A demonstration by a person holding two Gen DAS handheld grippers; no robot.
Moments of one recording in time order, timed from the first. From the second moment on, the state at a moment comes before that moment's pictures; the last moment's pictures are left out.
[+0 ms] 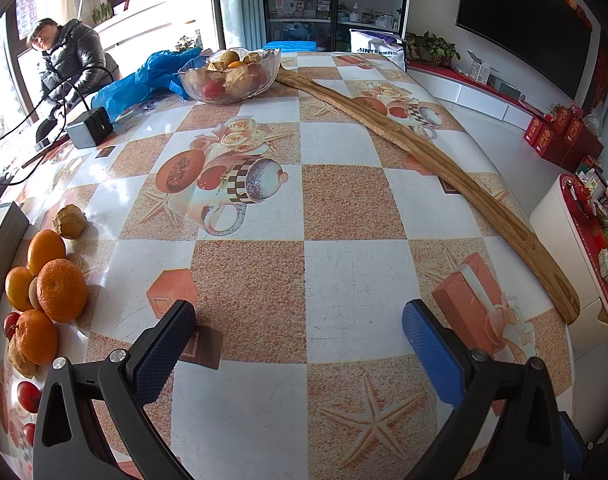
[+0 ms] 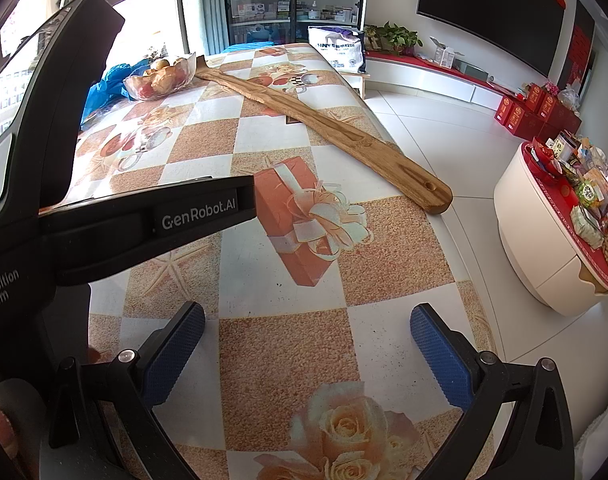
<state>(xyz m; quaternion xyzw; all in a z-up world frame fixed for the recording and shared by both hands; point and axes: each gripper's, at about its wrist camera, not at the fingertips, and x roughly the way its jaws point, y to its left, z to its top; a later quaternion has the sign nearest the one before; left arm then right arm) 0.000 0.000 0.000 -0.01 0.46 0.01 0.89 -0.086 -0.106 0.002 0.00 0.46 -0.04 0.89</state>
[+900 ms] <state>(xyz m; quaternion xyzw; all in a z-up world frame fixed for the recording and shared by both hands) -0.160 0.180 0.022 -0.07 0.43 0.03 0.90 -0.081 -0.096 0.007 0.00 0.50 -0.02 0.86</state>
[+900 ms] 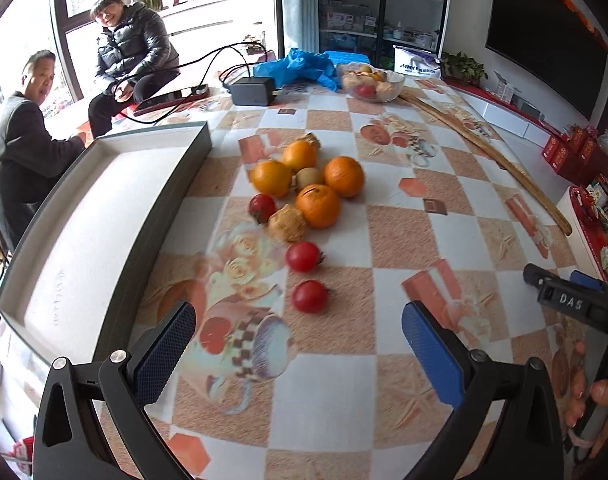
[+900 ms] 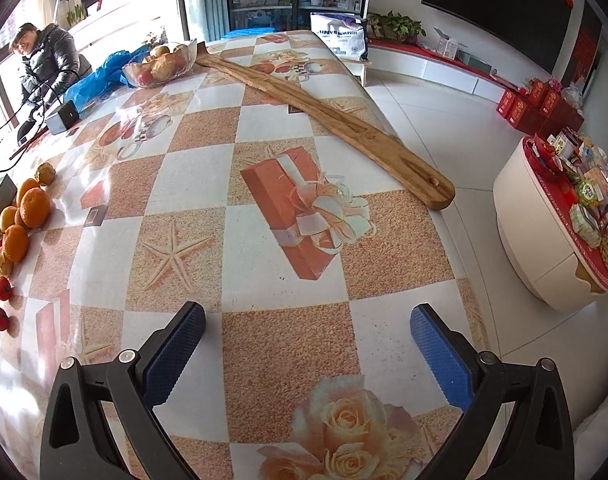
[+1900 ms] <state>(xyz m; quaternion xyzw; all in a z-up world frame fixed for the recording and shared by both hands) -0.104 0.180 0.003 -0.04 0.45 0.06 0.89 0.013 0.089 0.009 -0.01 0.51 0.24 0.82</state>
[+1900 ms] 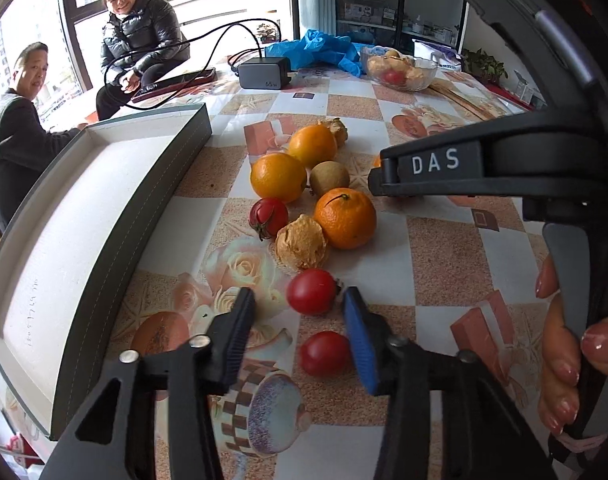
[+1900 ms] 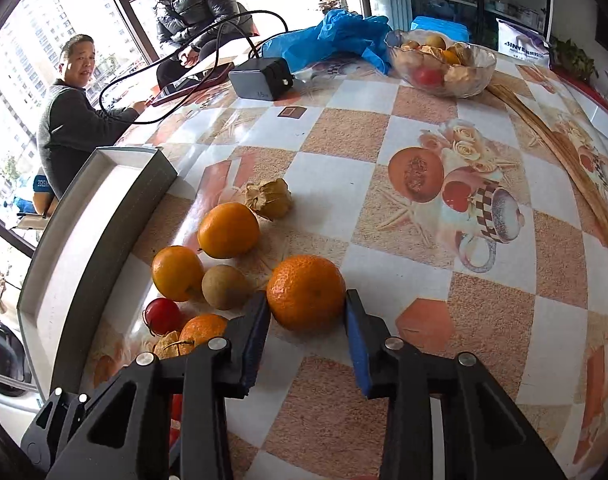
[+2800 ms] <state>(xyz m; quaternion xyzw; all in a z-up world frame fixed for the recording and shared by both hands) -0.186 0.177 0.002 -0.02 0.39 0.09 0.91 -0.111 -0.012 0.006 0.03 0.42 0.15 0.89</state>
